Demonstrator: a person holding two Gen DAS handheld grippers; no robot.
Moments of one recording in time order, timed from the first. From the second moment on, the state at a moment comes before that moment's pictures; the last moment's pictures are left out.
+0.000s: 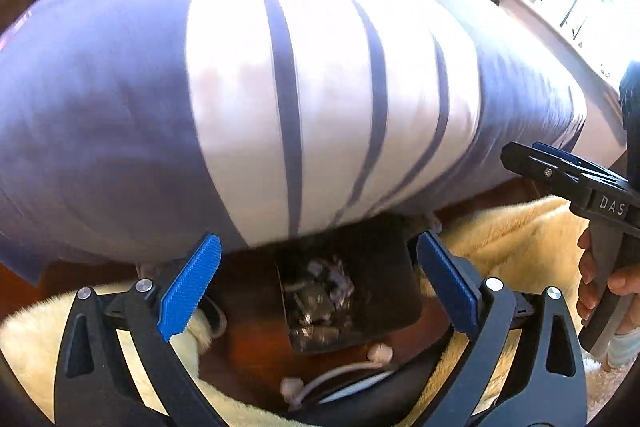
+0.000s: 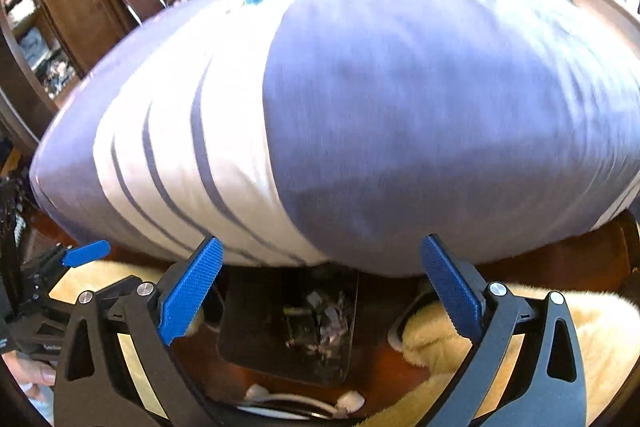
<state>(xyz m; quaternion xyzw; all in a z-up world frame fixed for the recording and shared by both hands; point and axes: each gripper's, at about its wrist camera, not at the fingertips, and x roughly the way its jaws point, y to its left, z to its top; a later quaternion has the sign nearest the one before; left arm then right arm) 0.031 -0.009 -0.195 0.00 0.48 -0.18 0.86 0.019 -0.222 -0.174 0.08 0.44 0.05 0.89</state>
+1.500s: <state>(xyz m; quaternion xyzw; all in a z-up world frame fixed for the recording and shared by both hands) 0.285 -0.046 -0.112 0.06 0.40 -0.14 0.90 0.265 -0.231 -0.111 0.02 0.38 0.04 0.92</state>
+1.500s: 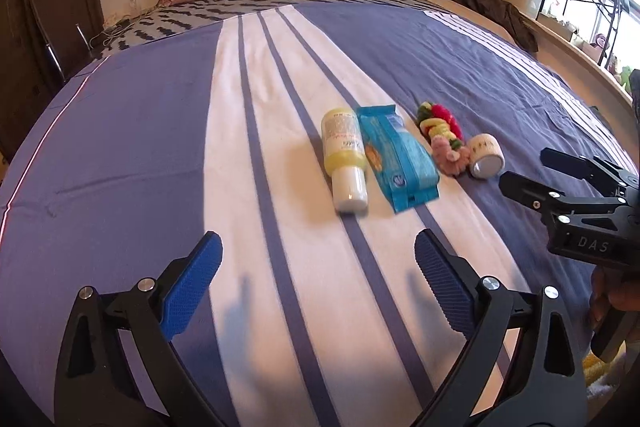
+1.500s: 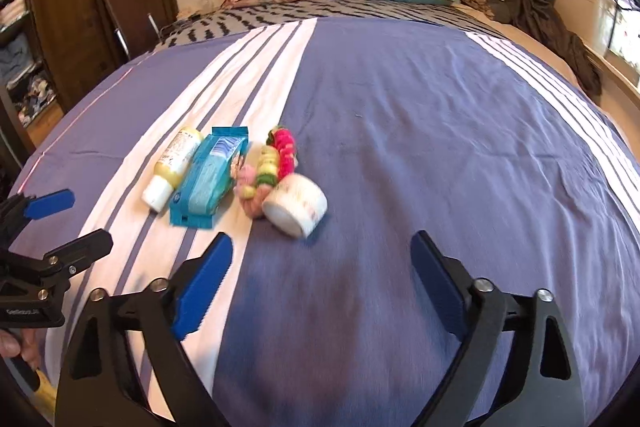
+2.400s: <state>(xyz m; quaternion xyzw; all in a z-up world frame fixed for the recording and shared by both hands) 0.351 -0.065 -0.136 0.04 0.44 -0.15 0.88 0.285 -0.217 -0.119 0.01 0.40 0.10 0.91</state>
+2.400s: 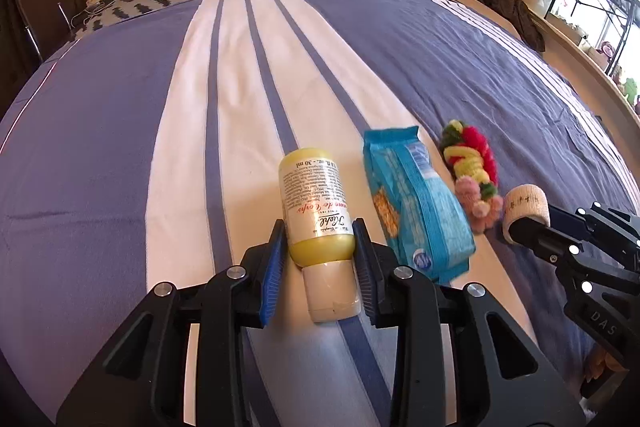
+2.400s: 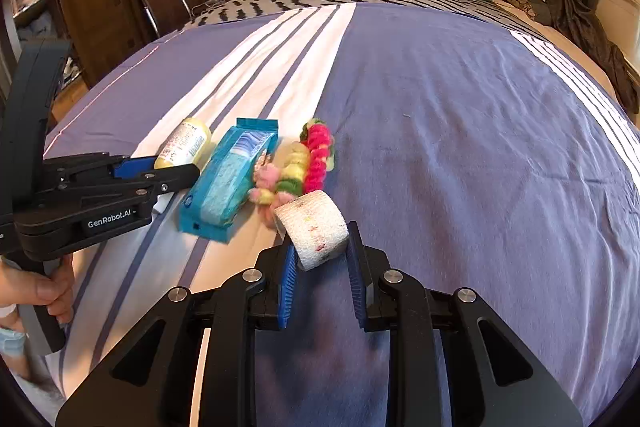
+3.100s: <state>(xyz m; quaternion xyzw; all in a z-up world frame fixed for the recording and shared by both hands) 0.167 -0.025 -0.123 0.02 0.43 -0.17 0.89 0.150 -0.209 -0.104 0.04 0.39 0.12 0.91</state>
